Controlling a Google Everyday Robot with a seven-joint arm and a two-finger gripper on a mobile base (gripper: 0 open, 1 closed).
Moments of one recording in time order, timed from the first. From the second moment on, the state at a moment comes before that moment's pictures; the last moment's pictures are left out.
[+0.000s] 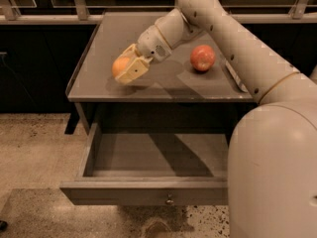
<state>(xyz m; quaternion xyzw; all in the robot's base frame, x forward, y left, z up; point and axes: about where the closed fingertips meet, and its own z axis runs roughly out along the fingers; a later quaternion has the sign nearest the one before) 0.631 0.086 0.880 -0.68 0.57 0.38 0.28</state>
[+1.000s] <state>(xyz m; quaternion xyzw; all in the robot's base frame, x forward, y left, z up) 0.510 0.037 0.877 -0.66 0.58 0.34 0.35</state>
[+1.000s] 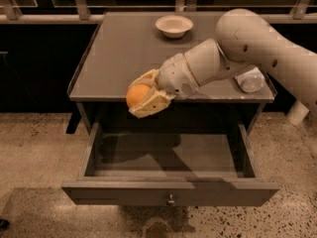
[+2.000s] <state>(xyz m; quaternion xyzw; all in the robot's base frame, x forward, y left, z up) 0.493 0.036 0.826 -0.61 0.58 0.36 0.39</state>
